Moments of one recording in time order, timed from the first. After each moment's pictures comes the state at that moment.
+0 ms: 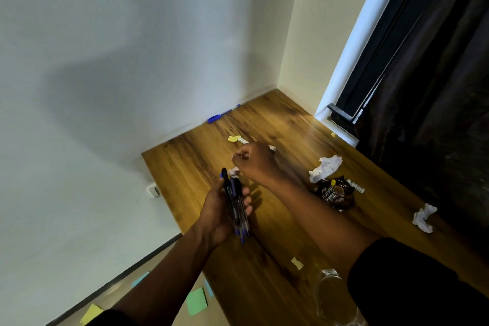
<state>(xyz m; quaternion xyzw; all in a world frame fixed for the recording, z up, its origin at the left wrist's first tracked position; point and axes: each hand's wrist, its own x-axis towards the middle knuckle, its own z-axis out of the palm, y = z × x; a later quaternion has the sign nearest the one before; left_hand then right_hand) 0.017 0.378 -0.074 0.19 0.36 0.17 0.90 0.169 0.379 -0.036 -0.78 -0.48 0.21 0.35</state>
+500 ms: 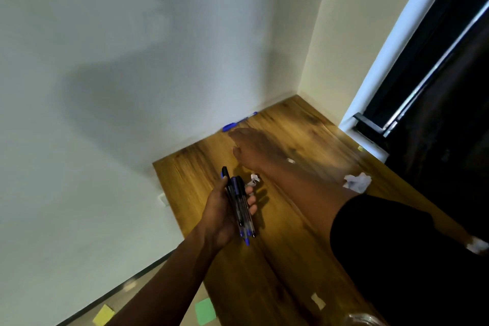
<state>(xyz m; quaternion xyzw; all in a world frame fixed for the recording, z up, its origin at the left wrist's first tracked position) 0.027 0.420 -0.064 0.19 0.38 0.21 0.88 0.200 0.489 -0.058 -0.73 -0.67 0.08 0.12</state>
